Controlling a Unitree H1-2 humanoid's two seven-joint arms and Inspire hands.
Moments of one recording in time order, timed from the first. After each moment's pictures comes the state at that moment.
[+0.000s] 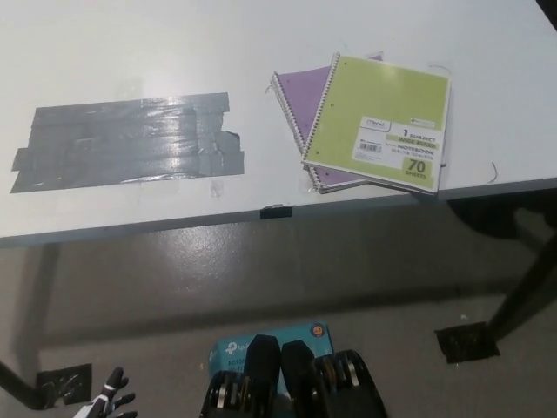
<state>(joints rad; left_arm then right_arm) 0.16 0.31 -0.01 -0.06 -0.04 0.43 -0.18 -0.05 -0.70 0.01 -0.04 -0.18 0.38 0.24</state>
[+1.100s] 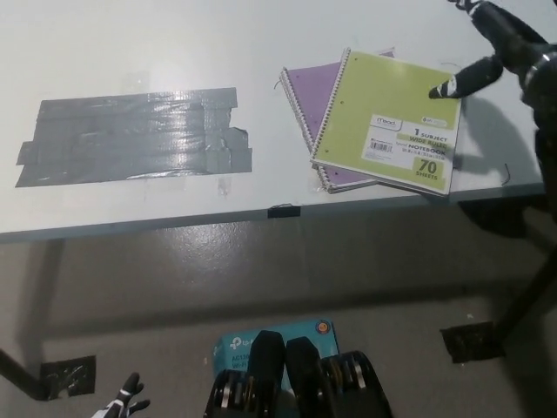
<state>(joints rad) 0.16 0.30 -0.05 -0.07 -0.03 0.45 -0.18 -1.02 -0.32 0.12 0.40 -0.79 0.46 0.57</state>
